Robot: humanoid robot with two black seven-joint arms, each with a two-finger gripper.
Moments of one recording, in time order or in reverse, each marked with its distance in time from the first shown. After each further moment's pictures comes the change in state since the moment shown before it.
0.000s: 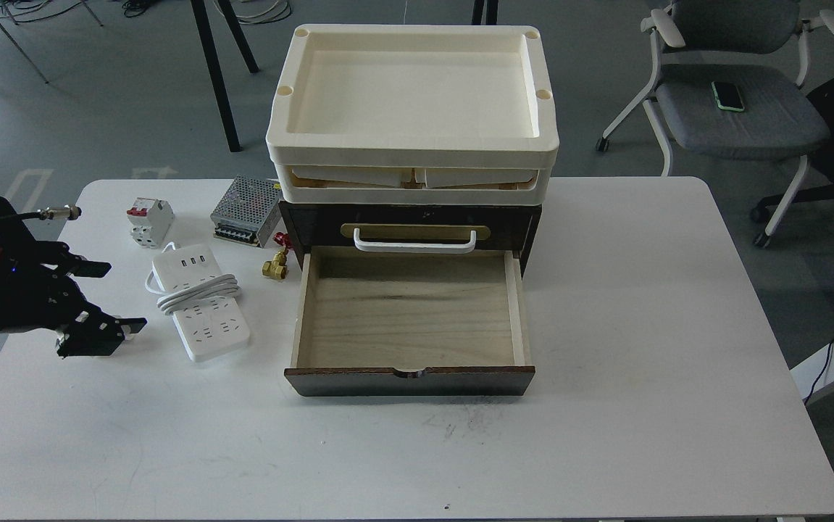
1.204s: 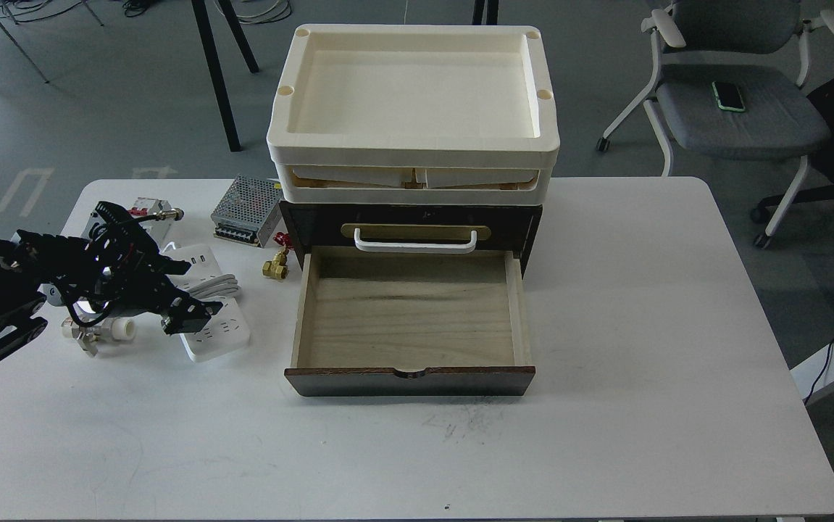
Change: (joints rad) left arm 0.051 -0.448 0.014 0.451 -0.013 0.038 0.000; right arm -0.065 0.001 0.013 -0.012 0.000 0.000 0.001
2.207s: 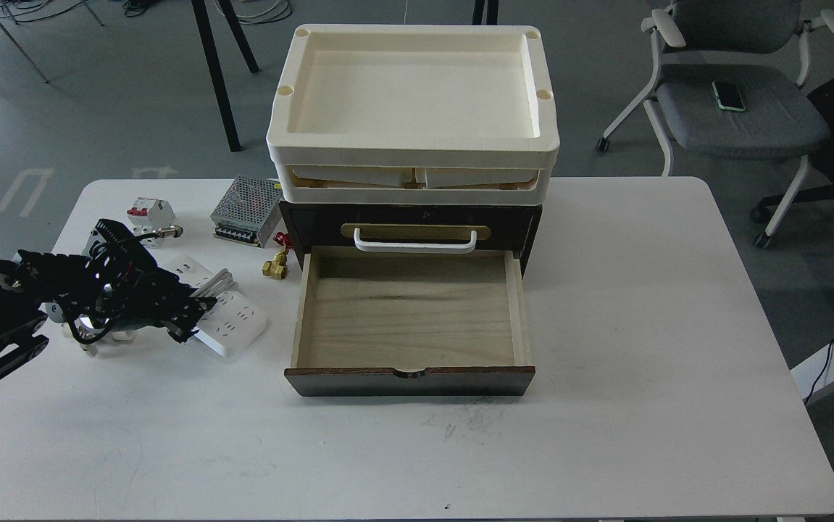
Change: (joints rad) left arm 0.037 -0.014 -0.001 0.029 0.001 0.073 0.000; right arm -0.037 -0.008 0.004 -0.001 0.000 0.000 0.044
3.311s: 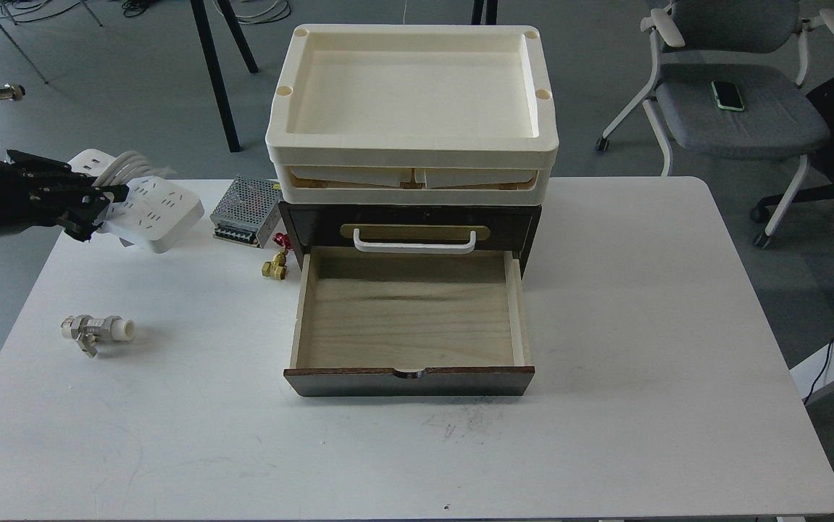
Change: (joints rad) left arm -0.209 0.491 -0.064 -0.402 -0.221 -0.097 0.000; right arm -0.058 -0.028 0.081 0.001 0.028 0.000 0.021
